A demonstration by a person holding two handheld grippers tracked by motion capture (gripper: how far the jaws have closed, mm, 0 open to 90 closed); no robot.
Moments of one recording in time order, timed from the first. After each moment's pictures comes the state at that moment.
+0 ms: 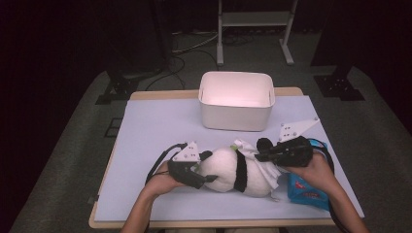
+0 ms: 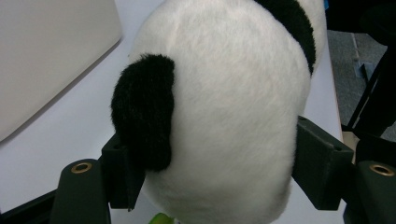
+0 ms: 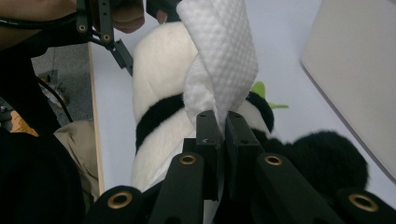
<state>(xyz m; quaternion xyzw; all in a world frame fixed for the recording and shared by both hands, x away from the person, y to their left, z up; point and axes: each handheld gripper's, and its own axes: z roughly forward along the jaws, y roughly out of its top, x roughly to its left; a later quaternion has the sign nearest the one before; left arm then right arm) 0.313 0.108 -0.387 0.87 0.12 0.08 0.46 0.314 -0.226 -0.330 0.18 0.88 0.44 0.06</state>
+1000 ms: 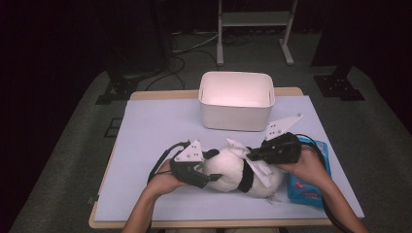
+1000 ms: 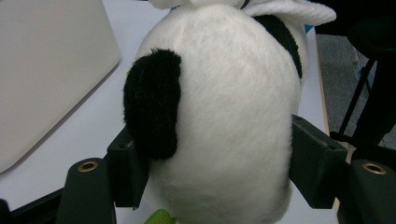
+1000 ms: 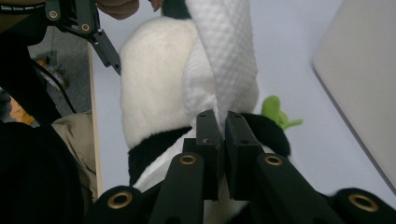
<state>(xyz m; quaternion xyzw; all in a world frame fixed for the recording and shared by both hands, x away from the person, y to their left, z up) 0.304 0.098 -0.367 0.87 0.10 0.09 0.48 0.322 -0.199 -0.322 0.16 0.90 0.41 0.06</state>
